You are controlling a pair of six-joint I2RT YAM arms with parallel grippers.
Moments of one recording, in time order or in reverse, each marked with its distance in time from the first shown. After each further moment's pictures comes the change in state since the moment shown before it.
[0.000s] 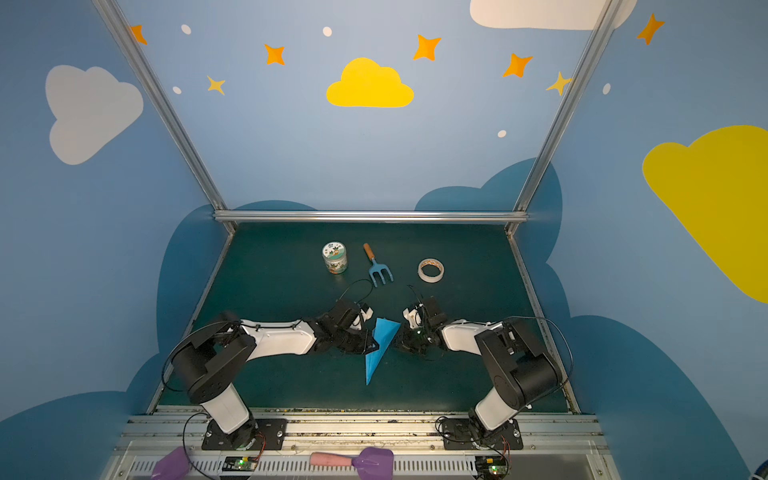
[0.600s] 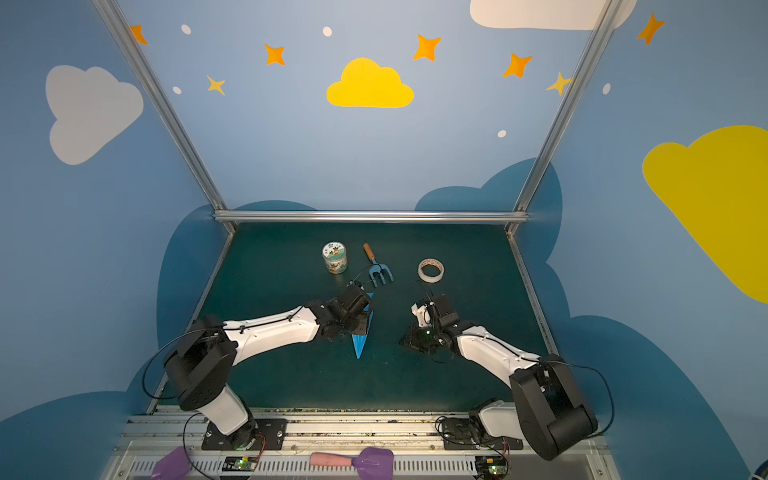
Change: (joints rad) left arm -0.025 -0.024 0.257 -0.445 -0.574 0.108; right arm -0.028 -0.289 -0.002 -0.256 0.056 -0.079
